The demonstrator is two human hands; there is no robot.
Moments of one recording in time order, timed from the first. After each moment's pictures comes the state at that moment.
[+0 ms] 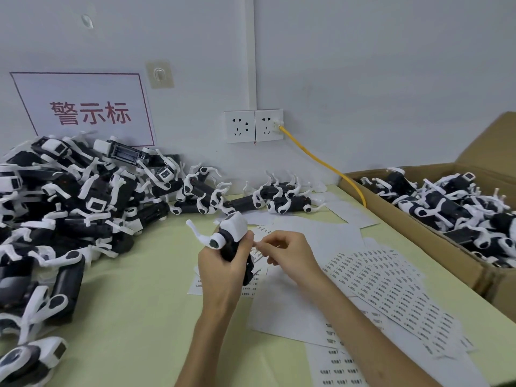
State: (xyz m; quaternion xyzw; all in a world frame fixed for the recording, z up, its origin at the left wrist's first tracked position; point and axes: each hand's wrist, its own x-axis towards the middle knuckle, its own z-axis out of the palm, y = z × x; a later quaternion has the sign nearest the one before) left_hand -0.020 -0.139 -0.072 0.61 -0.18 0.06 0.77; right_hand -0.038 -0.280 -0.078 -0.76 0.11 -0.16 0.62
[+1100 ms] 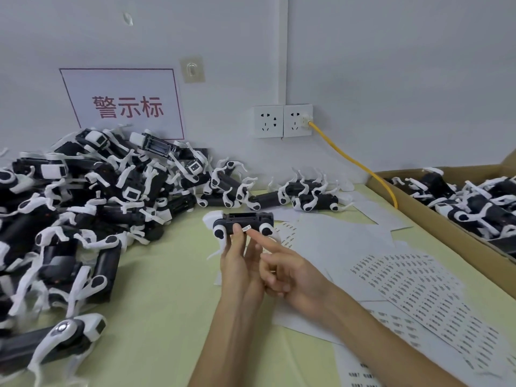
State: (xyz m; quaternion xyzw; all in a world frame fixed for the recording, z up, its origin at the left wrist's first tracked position) left_hand -0.013 -0.134 -0.071 0.33 0.04 -0.19 0.92; right_hand -0.051 -0.236 -0.080 -0.58 -0.07 0.07 0.81
